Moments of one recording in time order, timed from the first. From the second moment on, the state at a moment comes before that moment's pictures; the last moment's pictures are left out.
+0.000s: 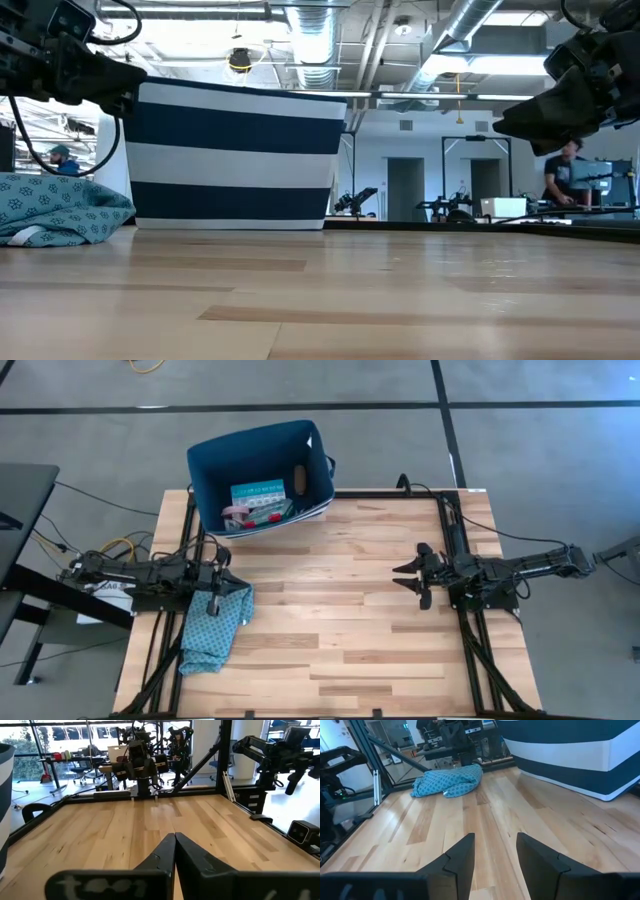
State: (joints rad) left arm -0.13 0.05 0.01 0.04 -0.03 0.03; right arm 0.12 0.27 0.01 0.09 0.16 0.18
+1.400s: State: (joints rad) left arm -0.13 0.05 0.01 0.04 -0.03 0.03; right arm 0.12 0.27 0.01 0.09 0.16 0.18
